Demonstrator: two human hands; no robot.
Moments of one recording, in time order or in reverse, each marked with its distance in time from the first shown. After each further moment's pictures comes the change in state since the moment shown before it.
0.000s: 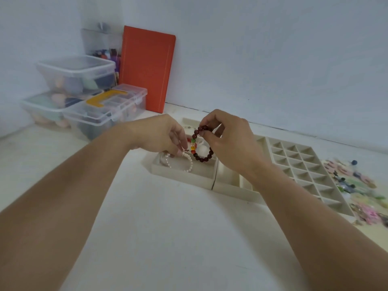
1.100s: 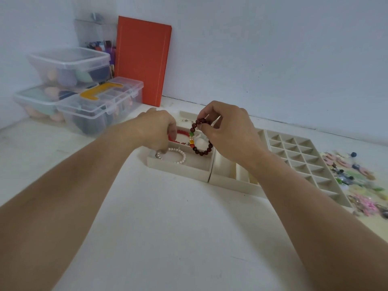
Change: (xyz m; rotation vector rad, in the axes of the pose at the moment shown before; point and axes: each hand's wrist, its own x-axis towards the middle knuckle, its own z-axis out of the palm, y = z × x) left_hand 0.011 0.000 0.014 0.453 0.190 -0.178; right_hand 0.001 -0.001 -0.007 -0.062 -0.033 0.019
